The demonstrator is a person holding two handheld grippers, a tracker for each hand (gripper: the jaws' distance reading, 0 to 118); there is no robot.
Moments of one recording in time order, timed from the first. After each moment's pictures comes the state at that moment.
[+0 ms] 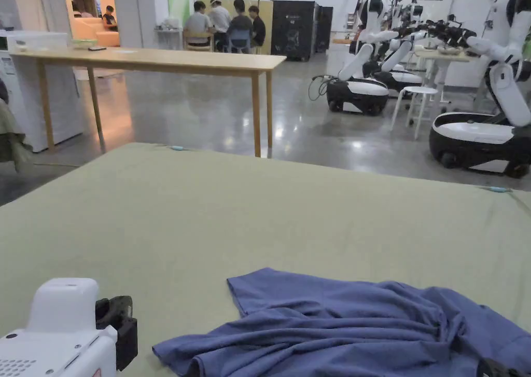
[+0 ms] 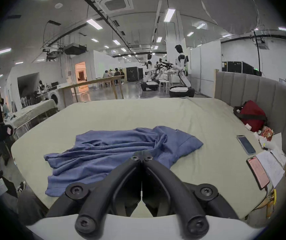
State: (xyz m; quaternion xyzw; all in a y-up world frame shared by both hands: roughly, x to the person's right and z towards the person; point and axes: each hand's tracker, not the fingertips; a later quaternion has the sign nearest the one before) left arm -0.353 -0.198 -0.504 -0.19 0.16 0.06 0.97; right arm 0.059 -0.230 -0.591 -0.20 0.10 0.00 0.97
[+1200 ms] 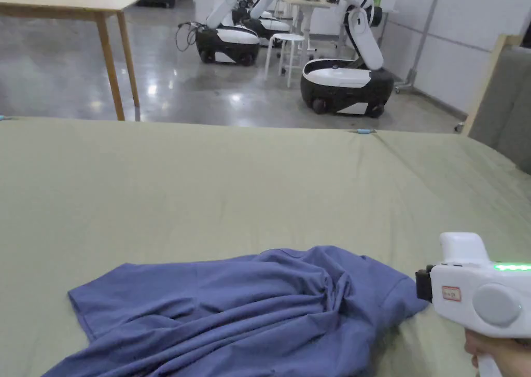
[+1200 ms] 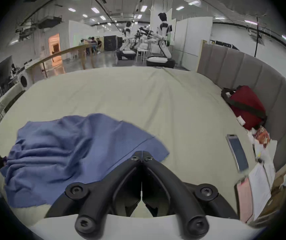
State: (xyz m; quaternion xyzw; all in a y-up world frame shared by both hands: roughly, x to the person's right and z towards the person) left arm -0.369 -0.318 -0.686 -0.51 0.01 0.01 0.86; right arm 0.187 -0.280 -0.840 -0.37 -0.02 0.05 0.93
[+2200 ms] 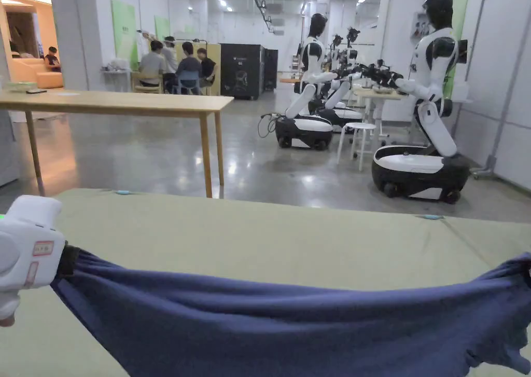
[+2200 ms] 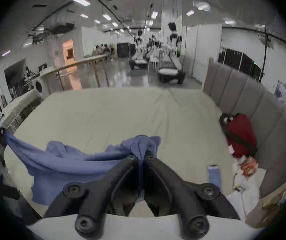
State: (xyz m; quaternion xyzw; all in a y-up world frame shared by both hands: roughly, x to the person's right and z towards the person) left arm -0.440 -0.087 -0.655 -0.29 0.14 -0.02 0.95; right arm 0.216 -0.083 -0.763 -0.29 0.05 0.04 0.96
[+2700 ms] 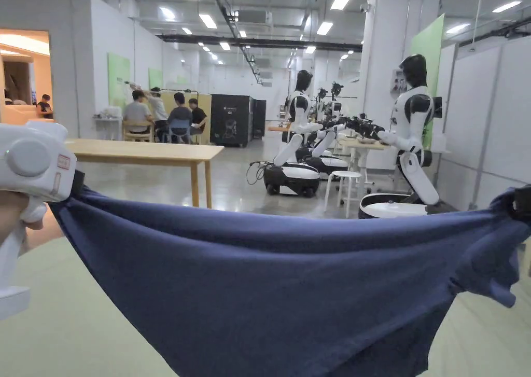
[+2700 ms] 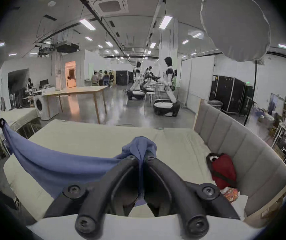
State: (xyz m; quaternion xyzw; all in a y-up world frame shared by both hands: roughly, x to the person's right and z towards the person) left arm -0.443 0.041 -0.706 -0.20 0.18 -0.01 0.96; right arm 0.198 0.050 -0.774 -0.18 0.03 0.04 0.98
